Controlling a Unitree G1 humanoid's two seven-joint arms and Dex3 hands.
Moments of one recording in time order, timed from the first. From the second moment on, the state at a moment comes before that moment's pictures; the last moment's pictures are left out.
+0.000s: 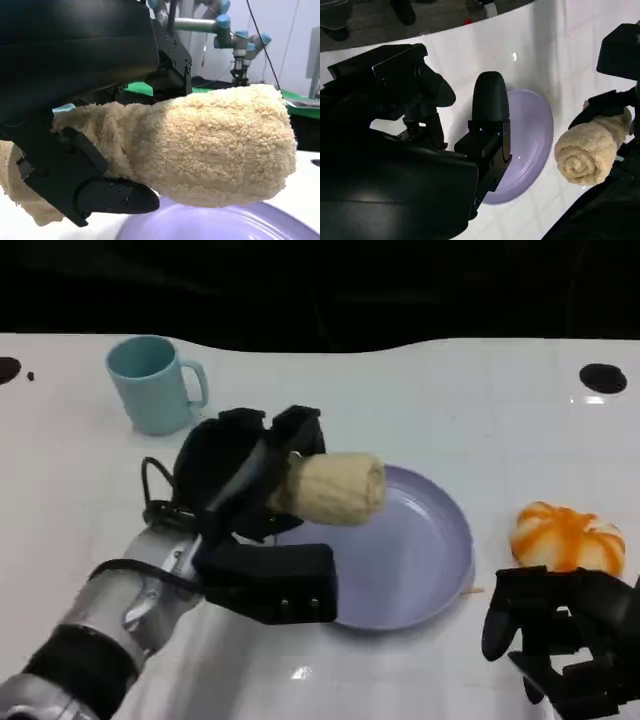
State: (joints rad) left arm -0.62 0.21 -0.52 0.65 0.77 -0.23 0.39; right arm 0.12 -0.43 0.10 -0.48 0.04 0.44 0.46
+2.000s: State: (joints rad) left arm -0.10 0.29 -0.11 -0.27 -0.04 0.22 -0.51; right arm 0.11 -0.43 0.12 -0.49 0.03 0.45 0.48
